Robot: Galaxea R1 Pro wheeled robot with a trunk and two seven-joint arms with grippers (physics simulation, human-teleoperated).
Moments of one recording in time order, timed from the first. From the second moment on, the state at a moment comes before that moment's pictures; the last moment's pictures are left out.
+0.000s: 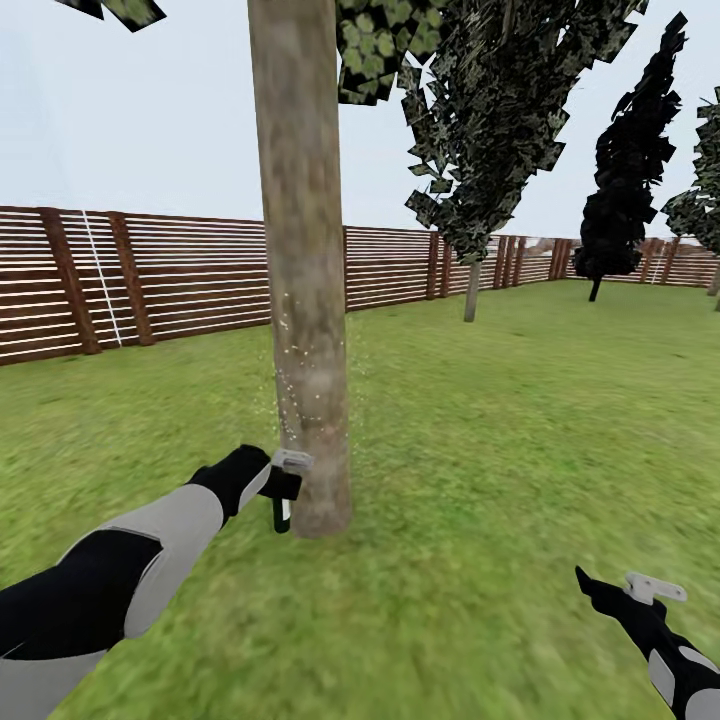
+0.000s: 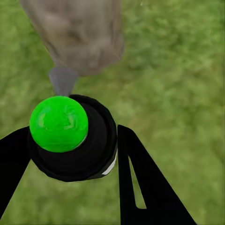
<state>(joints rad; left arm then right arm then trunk) -1.14 -0.06 -0.21 -0.14 0.00 0.57 -0.17 -0.62 -0.30 -1.13 -0.23 0.63 -0.33 0.37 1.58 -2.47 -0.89</state>
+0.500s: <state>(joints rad) -1.07 -0.07 -0.21 -0.15 0.06 0.54 -0.17 -0.62 -0.30 -1.13 -0.23 0.63 -0.33 0.37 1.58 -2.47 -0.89</state>
